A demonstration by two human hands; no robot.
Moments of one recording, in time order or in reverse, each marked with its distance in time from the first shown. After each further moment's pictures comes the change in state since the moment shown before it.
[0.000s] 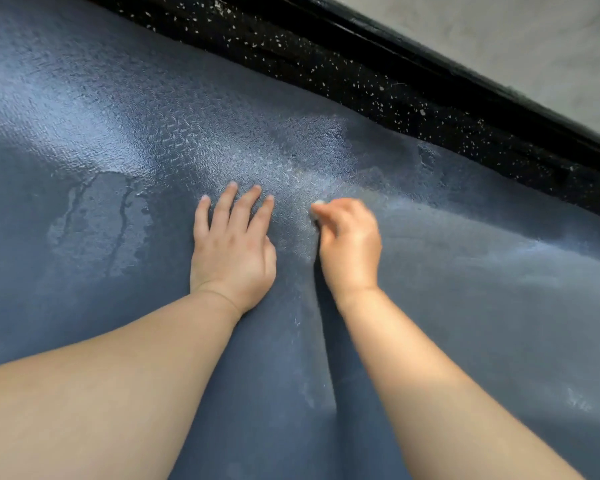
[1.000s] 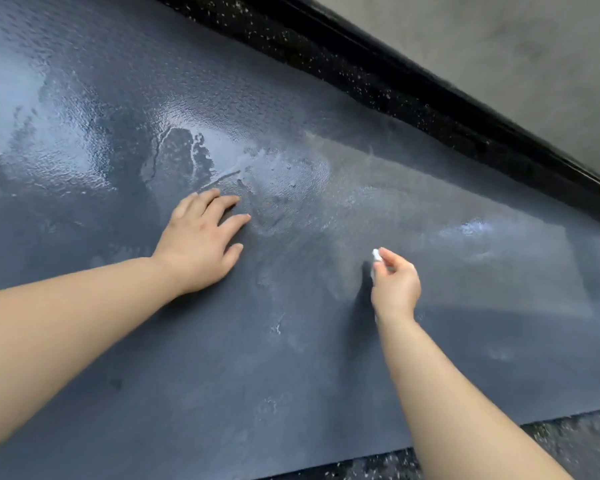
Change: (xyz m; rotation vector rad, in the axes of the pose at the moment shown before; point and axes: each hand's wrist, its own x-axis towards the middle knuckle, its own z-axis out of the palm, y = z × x) left_hand -0.089 -0.107 -0.055 -0.007 -0.158 0.369; right_hand -0.155 -0.016 -0.055 0.215 0.220 0.822
